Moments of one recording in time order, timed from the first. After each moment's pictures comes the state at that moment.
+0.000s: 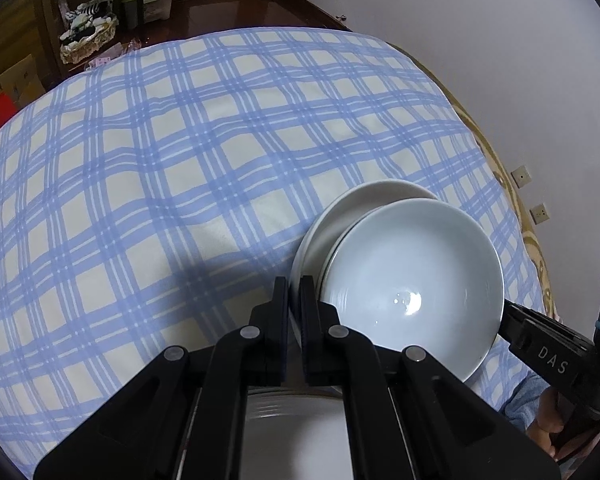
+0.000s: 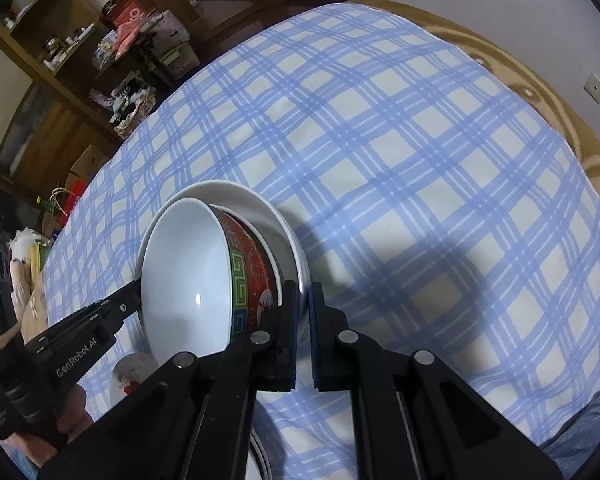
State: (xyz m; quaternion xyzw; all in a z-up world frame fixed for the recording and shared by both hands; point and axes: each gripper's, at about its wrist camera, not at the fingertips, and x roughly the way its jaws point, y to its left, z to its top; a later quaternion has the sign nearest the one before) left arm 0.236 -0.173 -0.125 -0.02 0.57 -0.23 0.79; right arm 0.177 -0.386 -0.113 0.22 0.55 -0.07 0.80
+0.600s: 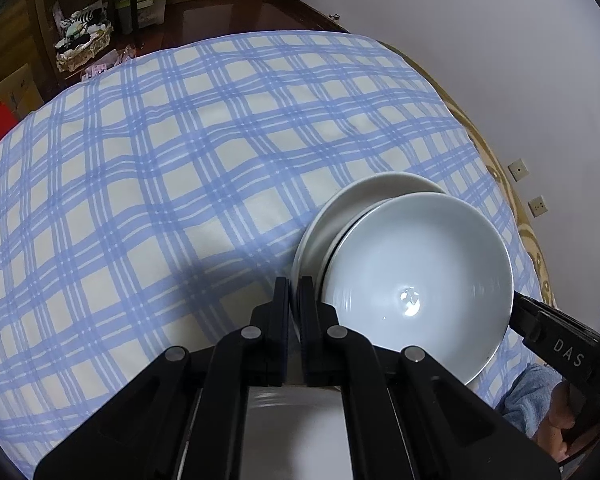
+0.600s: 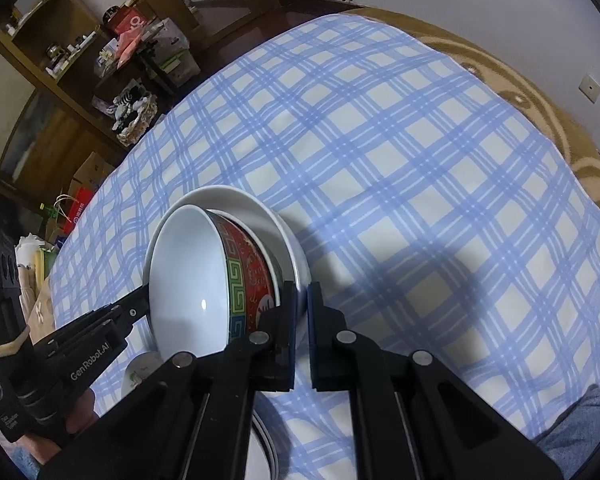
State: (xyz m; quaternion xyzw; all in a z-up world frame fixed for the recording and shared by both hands) left arm 0.229 -0.176 -0.115 -0.01 0.57 -0.23 0.79; right arm 0.169 -0.390 -0.094 0.23 0.54 -0.07 0.80
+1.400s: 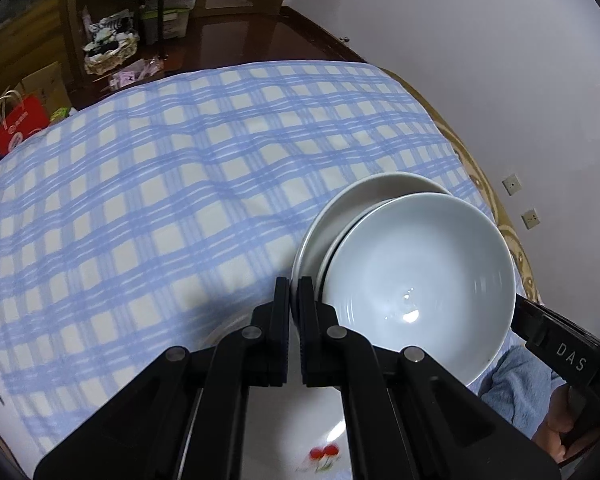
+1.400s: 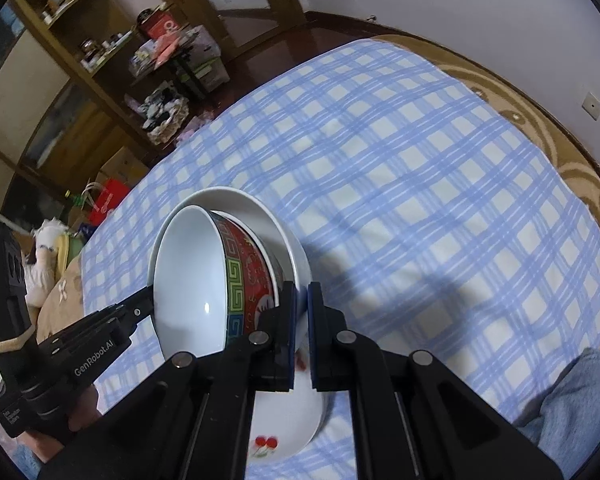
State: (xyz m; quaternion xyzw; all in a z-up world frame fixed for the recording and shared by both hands) left arm 0.170 -0.111 -0.056 -0.03 0.55 -0.21 0.81; right arm 0.119 -0.334 -0.035 0.22 0.52 -0.04 0.83
